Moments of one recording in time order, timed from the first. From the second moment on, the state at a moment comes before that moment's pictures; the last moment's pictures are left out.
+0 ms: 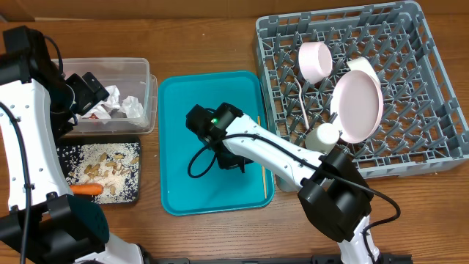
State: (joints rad) left arm 0.34 1.76 1.82 -1.43 0.08 -0.42; right arm 0.87 2.10 1.71 -1.31 0.23 0.66
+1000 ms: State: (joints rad) left arm 0.34 1.76 1.82 -1.43 0.08 -0.42; right arm 0.87 2.10 1.53 -1.24 0.35 0.68
